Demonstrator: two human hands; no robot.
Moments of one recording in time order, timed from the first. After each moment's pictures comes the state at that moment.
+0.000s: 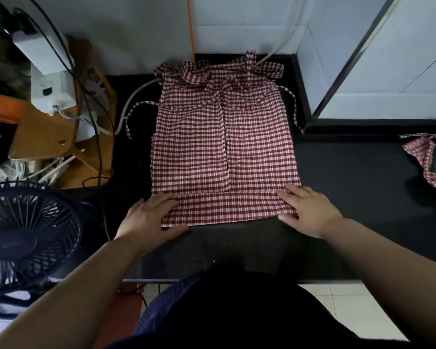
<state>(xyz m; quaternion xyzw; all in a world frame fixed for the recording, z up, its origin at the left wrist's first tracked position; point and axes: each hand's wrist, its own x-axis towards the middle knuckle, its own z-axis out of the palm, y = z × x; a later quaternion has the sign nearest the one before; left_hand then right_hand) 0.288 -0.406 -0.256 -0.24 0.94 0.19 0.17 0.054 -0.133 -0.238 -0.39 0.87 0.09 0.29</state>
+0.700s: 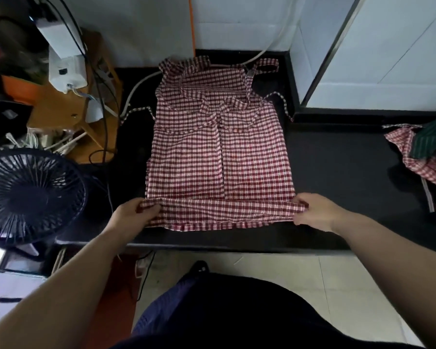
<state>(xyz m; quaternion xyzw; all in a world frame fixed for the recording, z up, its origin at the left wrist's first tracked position) 0.334 -0.363 -0.241 -0.50 0.70 0.51 0.01 0.082 -0.077 -0.224 -0.20 0.86 -0.17 0.43</state>
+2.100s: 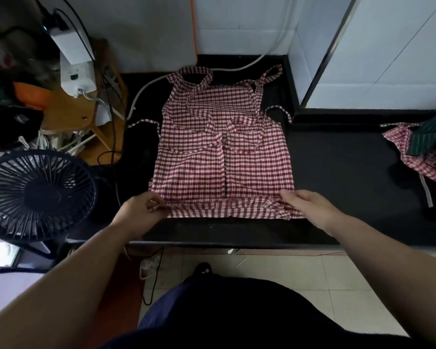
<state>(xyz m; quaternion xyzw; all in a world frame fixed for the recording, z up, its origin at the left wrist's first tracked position) 0.335 -0.373 -0.229 -0.42 0.80 0.42 0.06 0.107 -0.087 -0.210 -0.12 0.83 -0.33 0.43</state>
